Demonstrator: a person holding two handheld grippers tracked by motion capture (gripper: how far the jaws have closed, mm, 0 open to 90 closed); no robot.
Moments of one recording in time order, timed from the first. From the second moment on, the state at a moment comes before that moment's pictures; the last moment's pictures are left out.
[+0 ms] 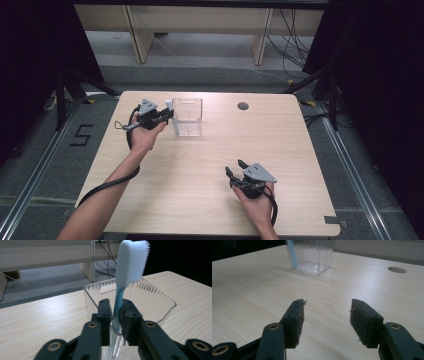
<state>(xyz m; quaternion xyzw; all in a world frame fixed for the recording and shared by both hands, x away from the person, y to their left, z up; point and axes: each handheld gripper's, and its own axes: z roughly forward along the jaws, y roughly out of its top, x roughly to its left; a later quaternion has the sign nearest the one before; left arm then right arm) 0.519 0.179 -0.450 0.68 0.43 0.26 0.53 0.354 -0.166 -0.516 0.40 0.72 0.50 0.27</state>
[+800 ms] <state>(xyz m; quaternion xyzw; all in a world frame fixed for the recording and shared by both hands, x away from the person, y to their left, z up) 0.489 0.192 -0.451 0.69 0.42 0.27 0.53 0.355 -0.167 -0.516 0.40 0.72 0.50 0.27</state>
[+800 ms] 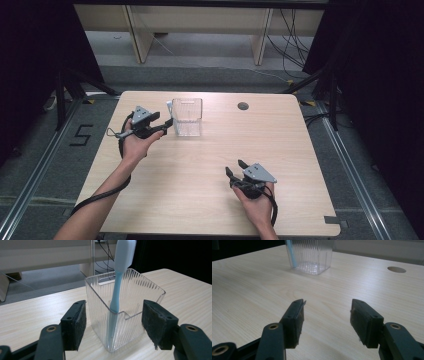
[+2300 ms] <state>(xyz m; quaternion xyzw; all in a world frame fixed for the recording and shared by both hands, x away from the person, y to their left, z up) 0.400 0.229 -0.477 0.69 0.41 0.27 0.53 0.354 -0.168 -0.515 0.40 0.71 0.50 0.27</state>
